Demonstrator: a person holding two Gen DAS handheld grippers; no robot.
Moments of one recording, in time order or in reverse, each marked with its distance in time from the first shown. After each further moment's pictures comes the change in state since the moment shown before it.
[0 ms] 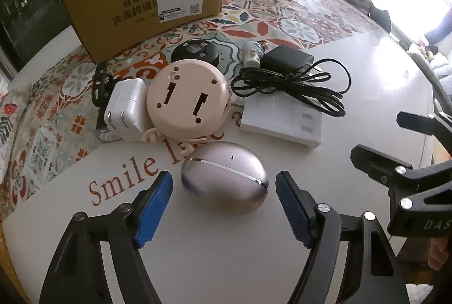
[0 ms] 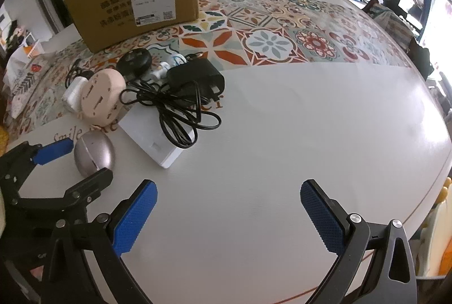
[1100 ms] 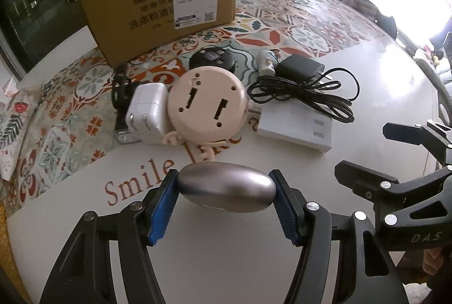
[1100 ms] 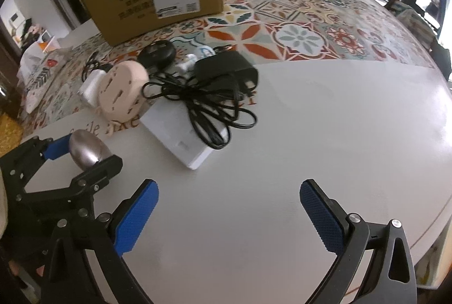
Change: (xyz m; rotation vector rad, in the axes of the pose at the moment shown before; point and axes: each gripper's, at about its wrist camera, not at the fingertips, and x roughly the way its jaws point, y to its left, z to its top) left arm -0.010 0.011 -0.004 -0.011 -0.038 0.041; right arm 0.013 0.016 0.002 -0.028 0.015 0.114
